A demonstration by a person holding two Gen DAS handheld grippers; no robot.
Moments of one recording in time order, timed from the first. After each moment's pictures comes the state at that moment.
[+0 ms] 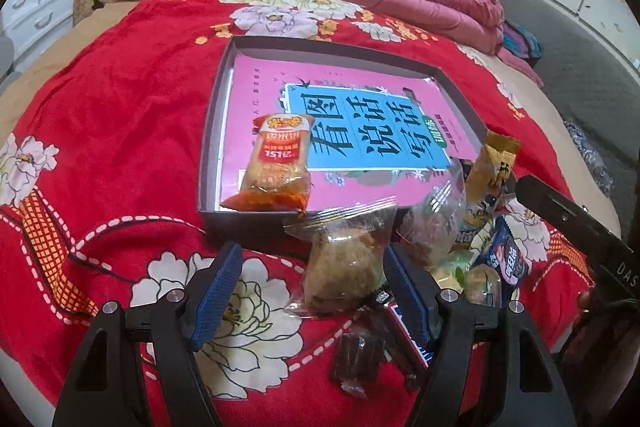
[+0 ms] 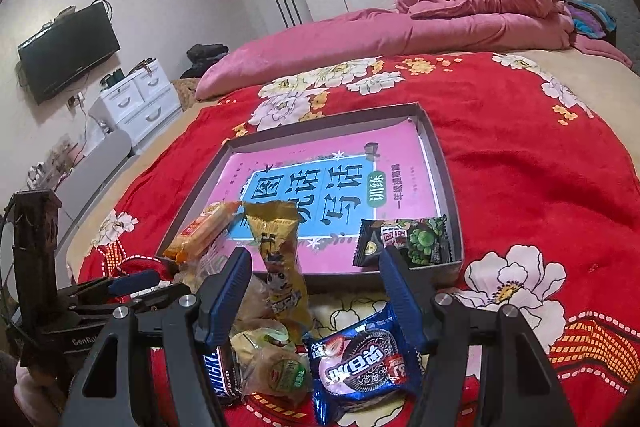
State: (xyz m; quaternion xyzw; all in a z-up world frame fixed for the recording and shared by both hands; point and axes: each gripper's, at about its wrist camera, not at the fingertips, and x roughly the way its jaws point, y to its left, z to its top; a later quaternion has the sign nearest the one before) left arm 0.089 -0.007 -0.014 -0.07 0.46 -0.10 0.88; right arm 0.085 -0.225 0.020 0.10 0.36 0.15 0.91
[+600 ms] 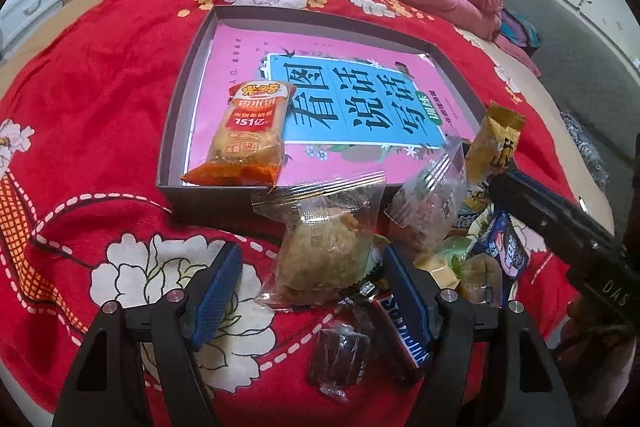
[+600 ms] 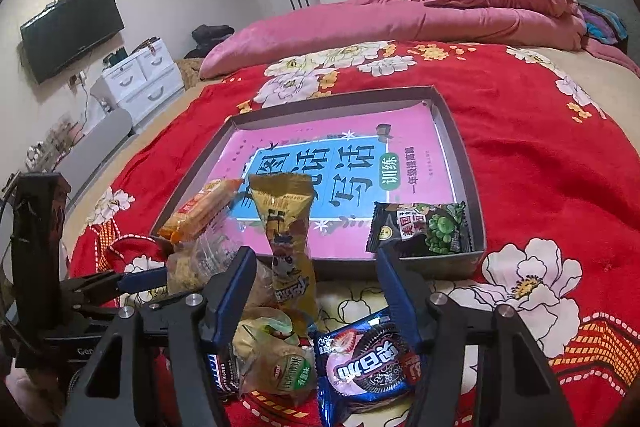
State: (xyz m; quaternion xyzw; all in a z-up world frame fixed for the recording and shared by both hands) left arm 0.096 -0.019 -0.031 -0.08 0.49 -0.11 0.86; right arm 0.091 -0.210 0.005 0.08 0.39 0.16 0.91
